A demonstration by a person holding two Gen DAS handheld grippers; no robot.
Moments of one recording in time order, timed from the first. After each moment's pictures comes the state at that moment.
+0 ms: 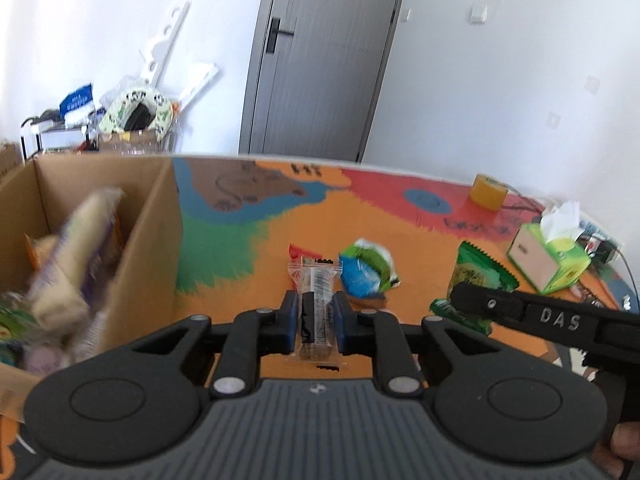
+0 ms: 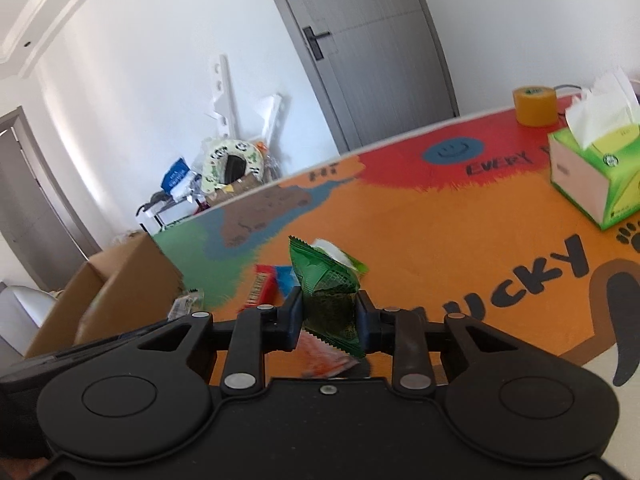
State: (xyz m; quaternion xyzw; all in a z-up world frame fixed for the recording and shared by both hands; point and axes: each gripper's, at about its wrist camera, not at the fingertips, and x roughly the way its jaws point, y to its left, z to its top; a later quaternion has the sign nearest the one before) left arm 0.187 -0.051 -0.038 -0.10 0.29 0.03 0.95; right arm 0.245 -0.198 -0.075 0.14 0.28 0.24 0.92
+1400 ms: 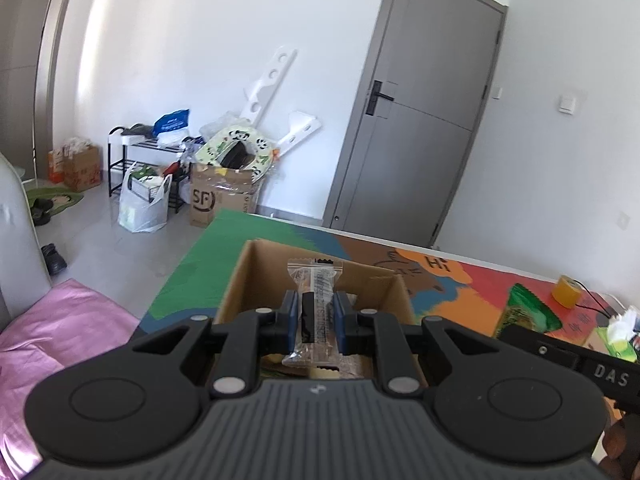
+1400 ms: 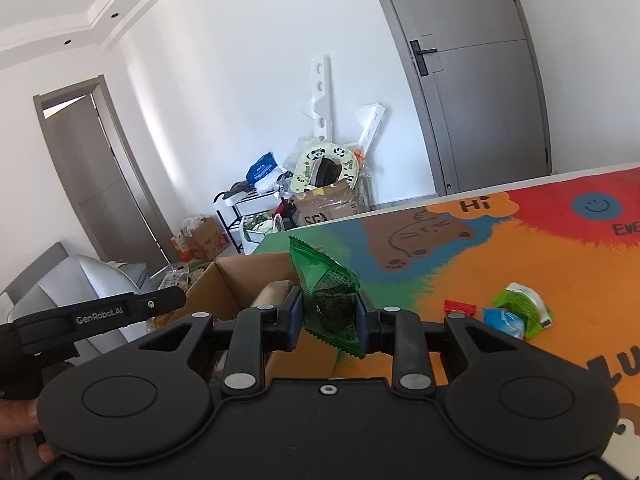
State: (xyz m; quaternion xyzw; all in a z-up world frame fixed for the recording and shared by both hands) left arm 0.140 0.103 0.012 -0.15 0.22 0.16 0.95; right arm 0.223 -0.075 -0.020 0.09 0.24 0.35 0.90
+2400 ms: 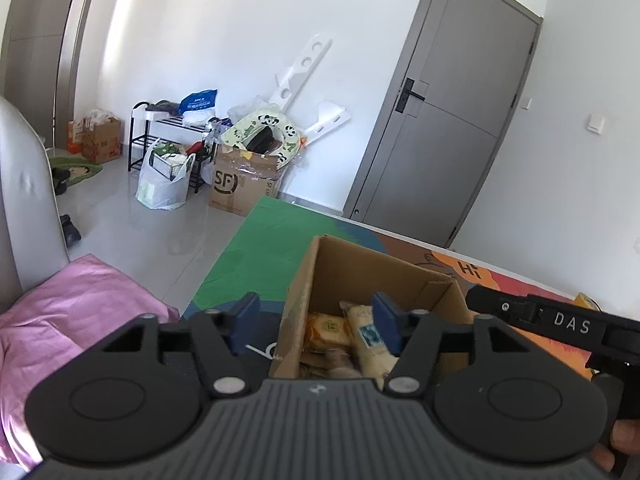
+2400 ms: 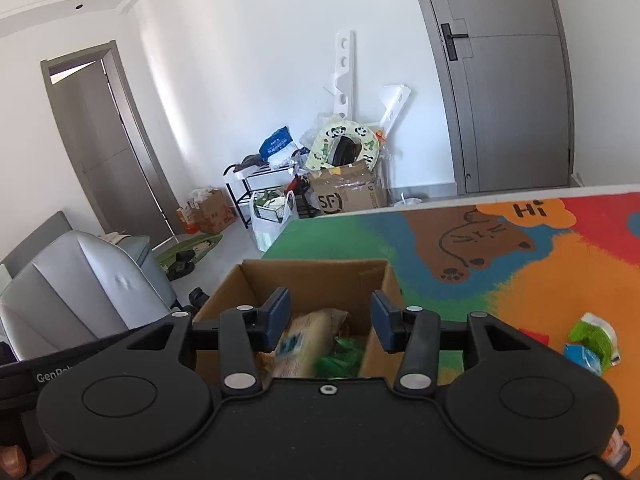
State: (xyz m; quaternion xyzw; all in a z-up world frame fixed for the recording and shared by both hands) left arm 0.125 0.146 0.010 -0.18 0.23 0.18 0.94; right arm 0.233 0.000 -0.006 0.05 0.26 0.36 0.89
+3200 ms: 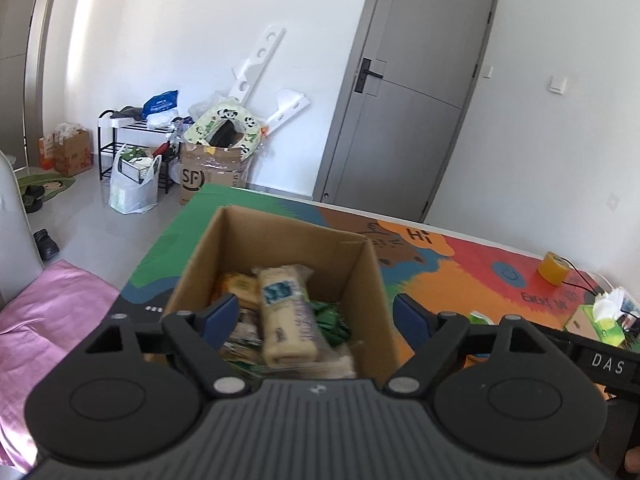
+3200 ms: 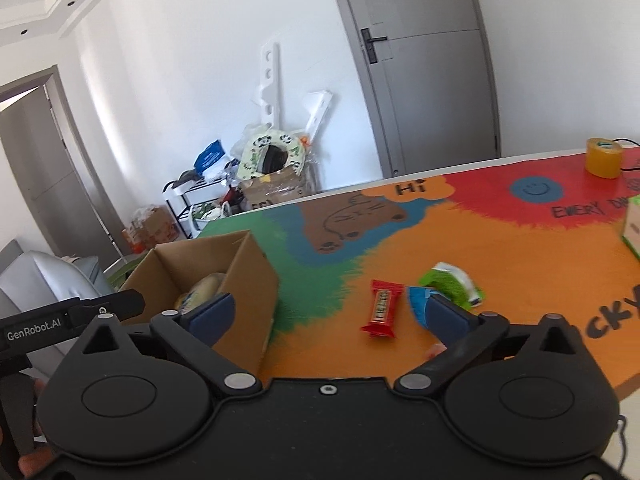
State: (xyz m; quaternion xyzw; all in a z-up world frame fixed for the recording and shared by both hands) left arm 0.133 0.070 0.014 -0.15 0.25 0.13 0.95; right arm 0.211 -0.107 -0.022 0.08 0.27 0.27 0.92
